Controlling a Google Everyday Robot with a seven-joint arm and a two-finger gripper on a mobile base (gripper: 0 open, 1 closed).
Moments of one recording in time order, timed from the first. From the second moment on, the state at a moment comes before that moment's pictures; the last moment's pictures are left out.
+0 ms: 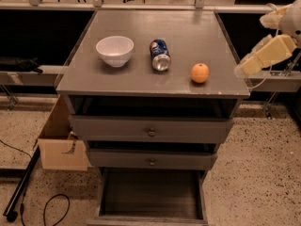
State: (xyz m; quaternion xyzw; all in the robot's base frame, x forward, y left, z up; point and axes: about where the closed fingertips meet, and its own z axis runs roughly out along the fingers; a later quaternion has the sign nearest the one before) arm 0.539 -0.222 0.994 -0.48 0.79 0.07 0.38
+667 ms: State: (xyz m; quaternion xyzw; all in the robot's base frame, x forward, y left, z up) arm 0.602 -0.188 0.981 -0.47 0.79 0.07 0.37
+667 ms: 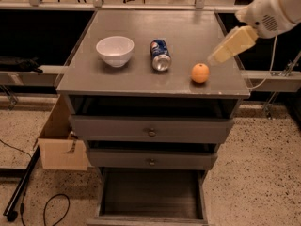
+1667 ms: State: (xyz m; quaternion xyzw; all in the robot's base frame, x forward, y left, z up) arm 0.656 -0.199 0.915 -0.46 0.82 0.08 0.33
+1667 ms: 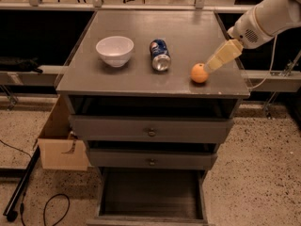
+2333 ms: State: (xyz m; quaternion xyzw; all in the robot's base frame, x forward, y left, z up) arm 0.661 -0.204 0.894 -0.46 0.83 0.09 0.32
